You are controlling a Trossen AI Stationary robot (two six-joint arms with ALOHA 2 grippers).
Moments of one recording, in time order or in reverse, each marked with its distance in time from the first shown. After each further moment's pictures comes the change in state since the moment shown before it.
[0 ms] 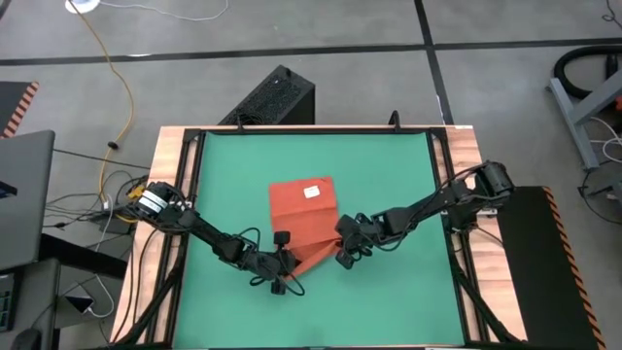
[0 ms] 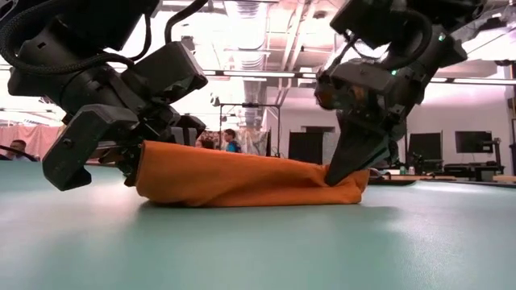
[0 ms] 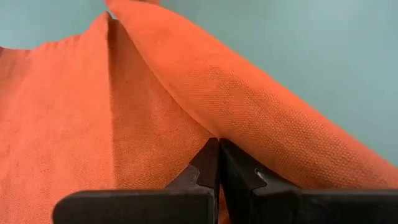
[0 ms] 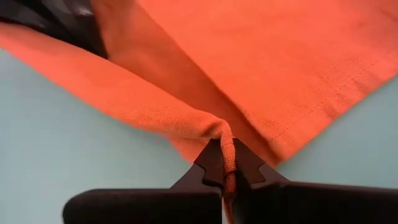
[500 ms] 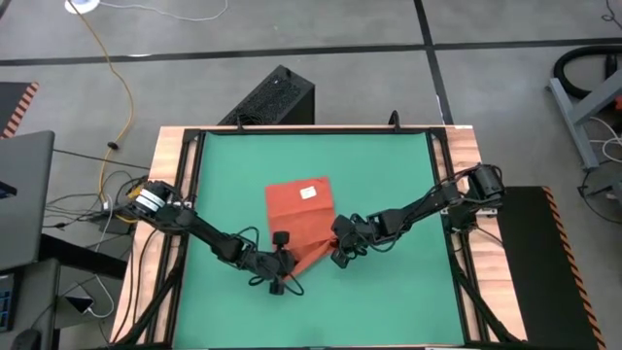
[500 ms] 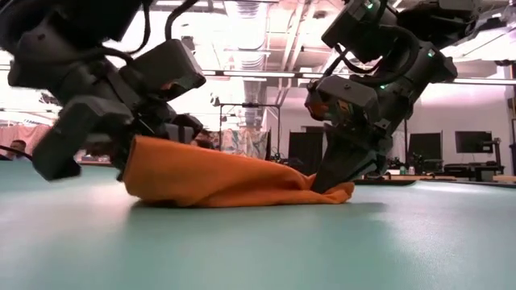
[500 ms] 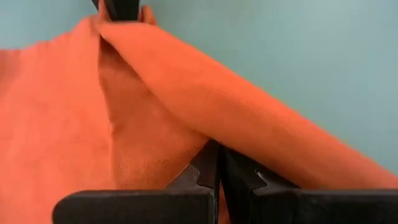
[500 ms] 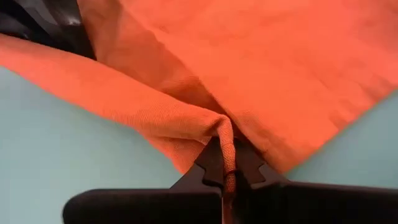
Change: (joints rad) left arm -0.001 -0.028 0.000 -0.019 0.019 -0.005; right arm -0.013 0.107 0.002 0.082 -0.018 -0.009
